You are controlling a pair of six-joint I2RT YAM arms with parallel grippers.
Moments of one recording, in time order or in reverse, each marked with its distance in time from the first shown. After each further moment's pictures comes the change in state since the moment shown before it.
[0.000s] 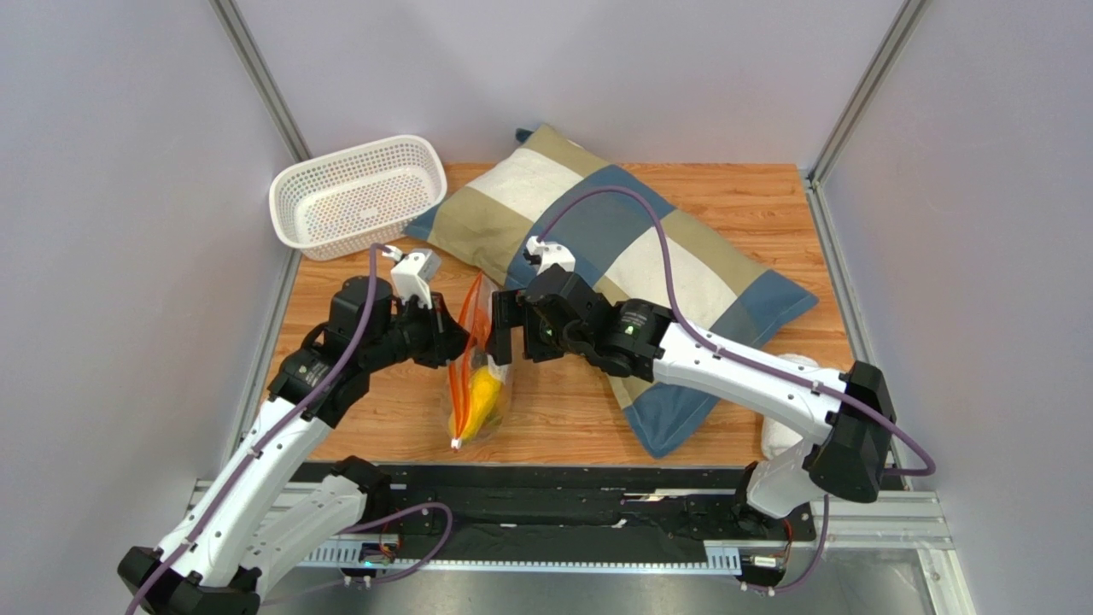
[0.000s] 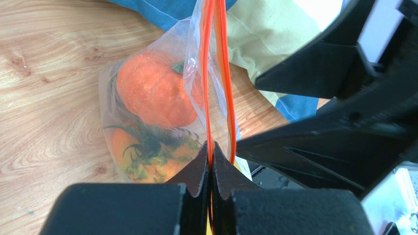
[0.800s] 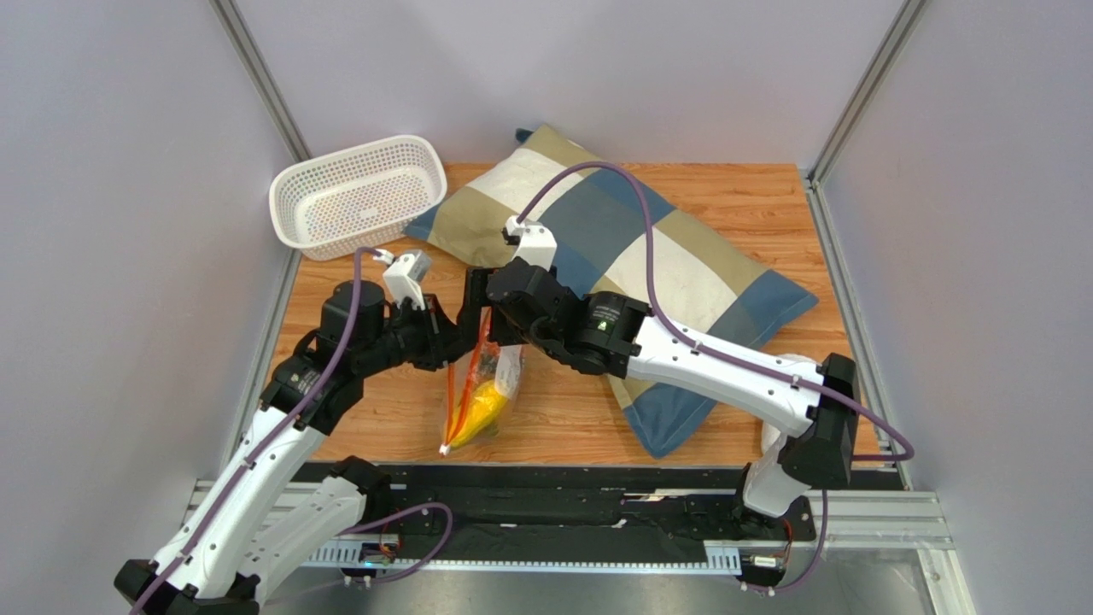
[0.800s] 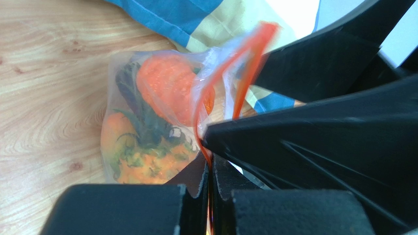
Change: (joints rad) left arm 0.006 -0.042 0.000 0.002 0.035 -0.097; right arm 0.100 0.105 0.246 -0.061 0.239 0.091
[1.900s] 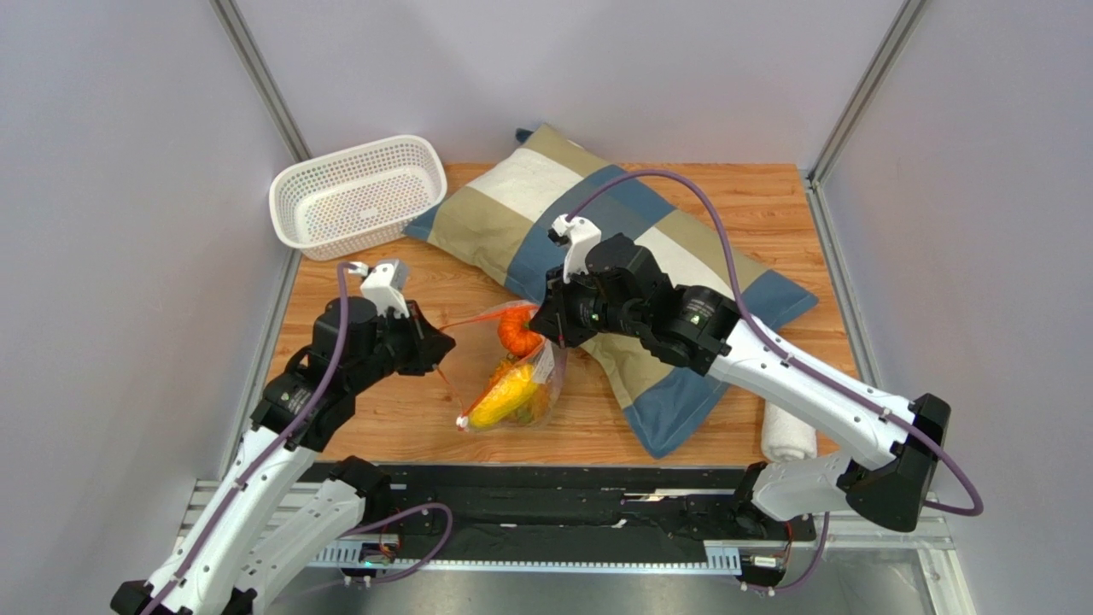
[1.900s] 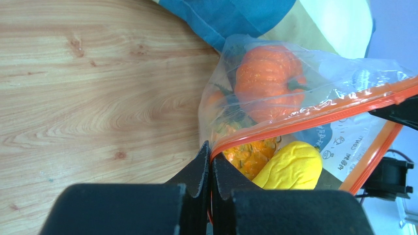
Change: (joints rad) left arm 0.003 -0.087 -0.037 -0.057 -0.235 -0.008; right arm -0.198 -0.292 -0.241 0.043 -0.438 -0.353
